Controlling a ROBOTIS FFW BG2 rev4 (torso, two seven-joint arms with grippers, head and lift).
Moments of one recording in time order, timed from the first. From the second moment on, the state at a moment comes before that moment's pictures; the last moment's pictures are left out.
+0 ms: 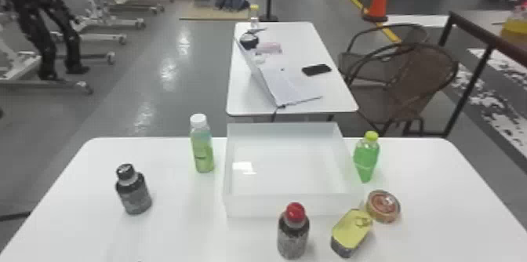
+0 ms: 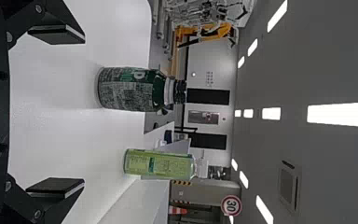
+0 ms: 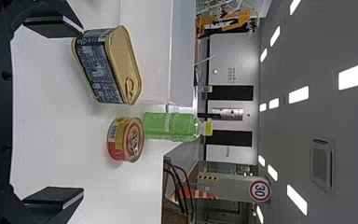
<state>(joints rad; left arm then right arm) 0.39 0.00 0.19 -1.39 0.15 -0.58 -0.22 0.54 -0.14 0.05 -1.61 -0.08 -0.42 -0.01</state>
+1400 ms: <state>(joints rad) 0.16 0.00 0.17 -1.27 0.11 -0.43 -0.16 0.54 -0.14 0.05 -1.61 -0.09 -0.42 -0.01</state>
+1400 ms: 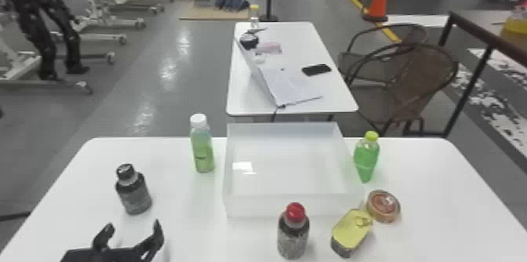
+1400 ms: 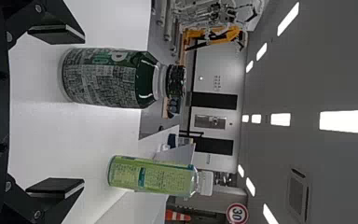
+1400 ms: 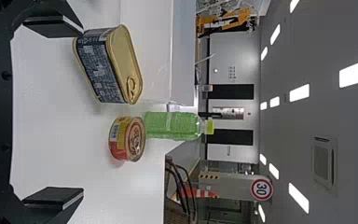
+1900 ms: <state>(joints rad) 0.00 0.00 0.16 -1.12 0.08 -0.43 -0.06 0.53 -0.14 0.05 -1.60 -0.09 -0.42 -0.01</state>
